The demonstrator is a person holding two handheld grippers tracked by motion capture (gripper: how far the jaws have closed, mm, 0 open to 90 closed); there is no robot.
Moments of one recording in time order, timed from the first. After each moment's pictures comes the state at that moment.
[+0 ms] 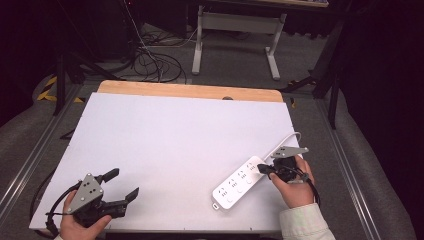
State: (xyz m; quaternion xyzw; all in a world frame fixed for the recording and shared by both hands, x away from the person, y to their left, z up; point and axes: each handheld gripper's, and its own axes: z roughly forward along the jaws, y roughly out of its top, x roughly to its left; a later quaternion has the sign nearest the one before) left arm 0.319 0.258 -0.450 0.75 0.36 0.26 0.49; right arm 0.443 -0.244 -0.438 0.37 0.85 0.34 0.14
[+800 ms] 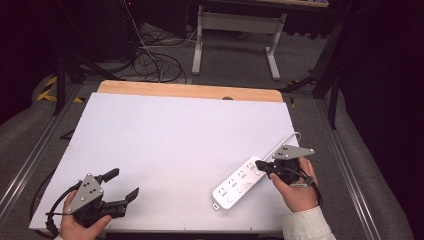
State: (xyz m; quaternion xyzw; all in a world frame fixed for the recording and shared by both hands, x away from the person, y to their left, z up) left arm 0.319 0.258 -0.450 0.75 0.36 0.26 0.49; right arm 0.425 -0.233 -0.408 0.33 0.85 0.38 0.17
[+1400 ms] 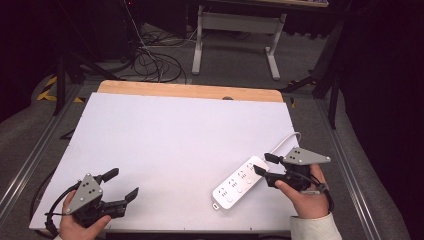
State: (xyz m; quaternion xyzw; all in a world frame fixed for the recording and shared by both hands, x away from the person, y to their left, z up) left arm 0.319 0.259 -0.449 0.75 0.36 0.26 0.50; right arm 0.405 -0.242 -0.393 0.32 0.81 0.46 0.19
